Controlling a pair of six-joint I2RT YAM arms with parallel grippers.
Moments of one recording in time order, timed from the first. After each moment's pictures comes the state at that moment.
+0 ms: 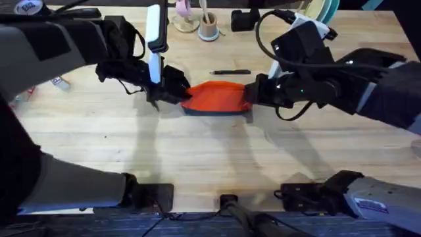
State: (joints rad) left arm 0.01 1.62 0.97 -0.85 0.87 1.48; right arm 0.53 1.32 0.83 -0.59 -0.05 0.65
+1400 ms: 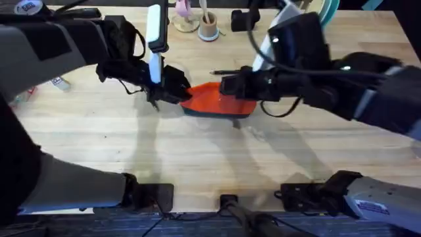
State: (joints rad) left arm 0.01 1.62 0.97 -0.84 0.87 1.47; right arm 0.59 1.31 0.83 -0.35 -0.28 0.63
